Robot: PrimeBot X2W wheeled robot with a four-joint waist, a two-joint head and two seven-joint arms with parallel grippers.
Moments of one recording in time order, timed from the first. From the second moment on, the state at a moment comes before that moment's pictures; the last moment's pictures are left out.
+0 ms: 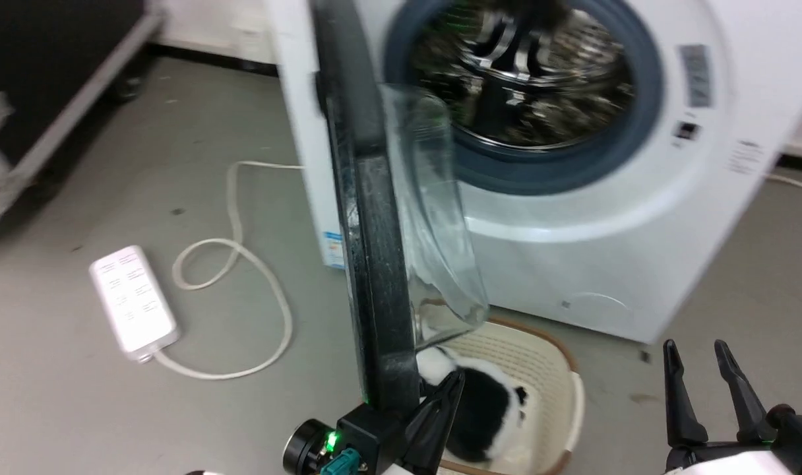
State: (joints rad) left arm -0.04 0.06 -0.55 0.01 -0.27 0.03 -0.08; right arm 0.07 -0.05 -0.08 0.05 0.21 0.13 -0.26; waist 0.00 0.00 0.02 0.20
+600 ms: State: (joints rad) left arm -0.05 0.20 -0.33 -0.03 -0.35 0.12 0.00; right arm 0.03 -0.05 0.00 0.05 0.19 0.13 -0.26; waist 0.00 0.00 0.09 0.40
